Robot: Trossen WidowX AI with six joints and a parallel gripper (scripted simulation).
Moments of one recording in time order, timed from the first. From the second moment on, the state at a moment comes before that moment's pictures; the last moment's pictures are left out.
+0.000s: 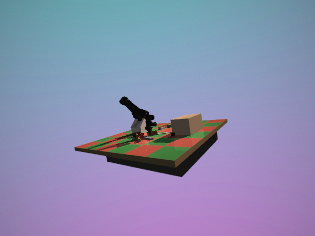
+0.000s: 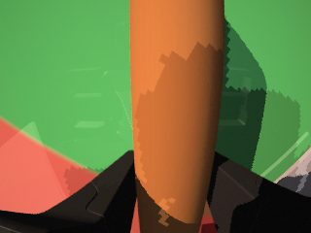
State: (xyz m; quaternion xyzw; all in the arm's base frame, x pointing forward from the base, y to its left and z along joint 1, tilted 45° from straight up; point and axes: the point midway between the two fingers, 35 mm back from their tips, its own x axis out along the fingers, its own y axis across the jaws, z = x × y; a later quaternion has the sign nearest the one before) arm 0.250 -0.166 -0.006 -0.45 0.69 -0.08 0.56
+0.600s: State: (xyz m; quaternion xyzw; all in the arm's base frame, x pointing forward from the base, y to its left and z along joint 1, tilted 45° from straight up) arm 0.253 -0.152 -0.020 -0.46 0.69 -0.06 0.55
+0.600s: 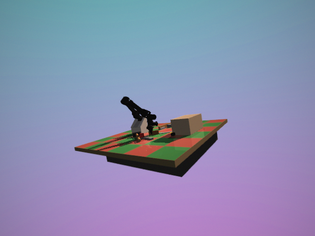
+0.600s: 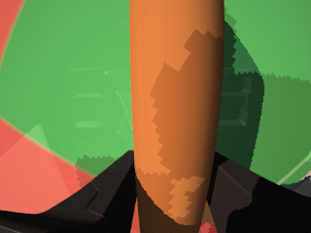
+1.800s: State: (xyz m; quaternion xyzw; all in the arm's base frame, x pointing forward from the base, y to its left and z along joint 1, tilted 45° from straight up) arm 0.255 -0.121 -0.050 -0.46 0.69 -0.06 0.55
